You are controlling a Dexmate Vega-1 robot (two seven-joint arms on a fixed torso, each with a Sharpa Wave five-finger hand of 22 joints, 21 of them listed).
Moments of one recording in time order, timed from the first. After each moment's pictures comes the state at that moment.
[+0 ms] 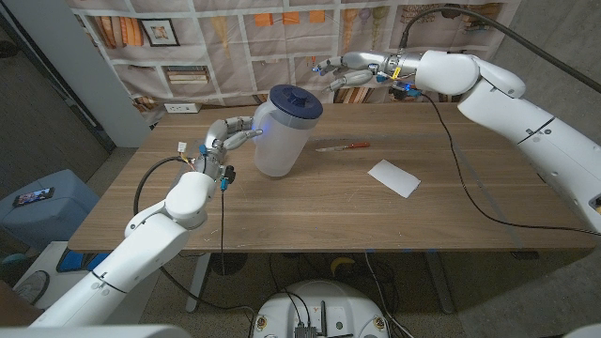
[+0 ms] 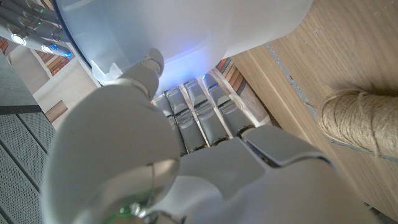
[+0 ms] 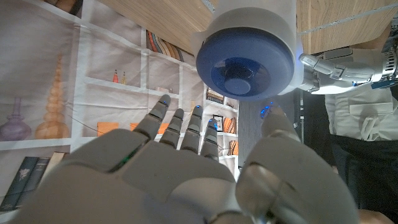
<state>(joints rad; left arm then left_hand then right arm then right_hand) 1.25 0.71 0.17 -2.14 -0.32 0.15 0.46 1.13 0.05 0.46 -0.17 0.18 0.94 -0.07 0.22 0.19 0.94 -0.17 0.21 0.18 0.91 -0.13 0.18 0.17 0.56 -0.05 0.20 0.17 -0.36 -0.84 -0.59 -1.86 -0.19 0.11 0.49 0.58 0.04 0.41 -0.19 0.27 0.16 -0.10 0.21 0.19 0.30 -0.04 0.22 0.21 0.10 0.01 0.24 0.22 0.22 0.11 0.19 0.17</state>
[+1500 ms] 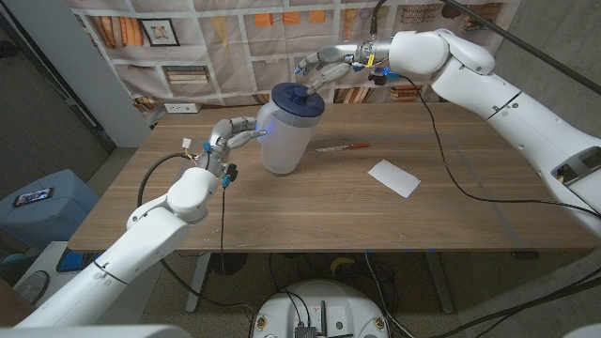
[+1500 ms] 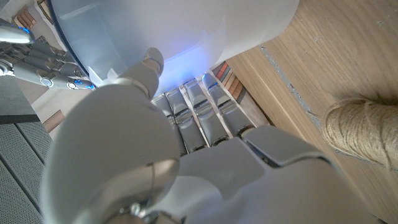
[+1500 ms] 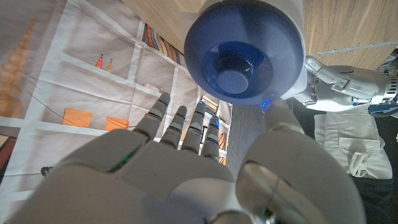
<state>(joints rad) 1.20 0.74 0.20 -2.12 -0.35 0.17 0.43 1.13 0.05 0.46 -0.17 0.18 0.95 -0.07 0.22 0.20 0.95 -0.17 0.20 0.19 0.93 -0.13 0.18 0.17 0.56 -0.05 0.20 0.17 -0.18 -0.71 -0.71 -1.77 -0.34 0.10 0.60 0.67 0.00 0.43 -0.18 0.27 0.21 -0.11 0.24 0.20 0.35 -0.07 0.24 0.23 0.13 -0.01 0.26 0.22 0.25 0.12 0.19 0.17</state>
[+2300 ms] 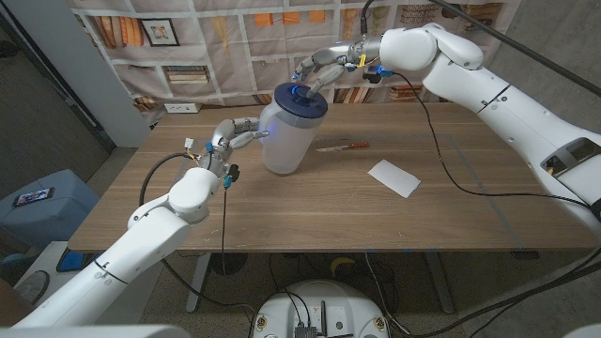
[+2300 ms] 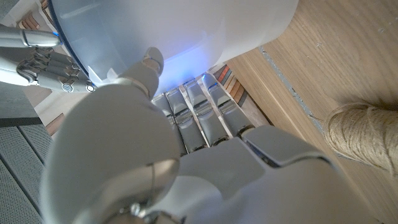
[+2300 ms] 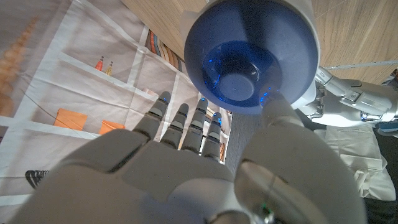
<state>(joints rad) 1.19 0.74 0.21 -2.13 -0.36 0.17 0.43 1.13 0.06 0.46 -0.17 0.18 0.96 -0.07 0.21 0.20 0.96 -0.17 0.20 0.19 0.93 -0.13 0.18 0.17 0.56 -0.05 0.20 0.17 -0.14 -0.67 -0.76 -1.73 -0.40 0.10 0.64 0.73 -0.02 0.44 -0.18 0.26 0.26 -0.12 0.26 0.20 0.43 -0.08 0.25 0.23 0.17 -0.03 0.27 0.23 0.26 0.12 0.19 0.16</state>
